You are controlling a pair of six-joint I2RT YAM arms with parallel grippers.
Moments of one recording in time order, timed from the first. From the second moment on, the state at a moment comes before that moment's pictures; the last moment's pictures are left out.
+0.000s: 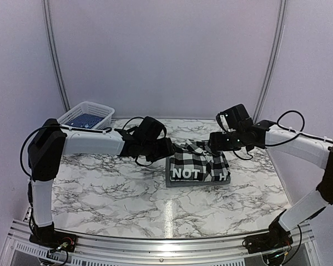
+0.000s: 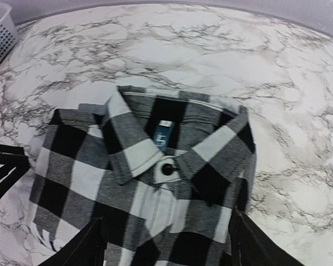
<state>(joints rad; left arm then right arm) -0.86 2.05 1.49 -0.15 -0.06 -0.89 0.55 1.45 1.10 -0.48 0.17 0.36</state>
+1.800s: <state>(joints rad) -0.69 1.65 1.08 -0.16 -0.07 -0.80 0.78 2.28 1.72 -0.25 -0.05 0.35</state>
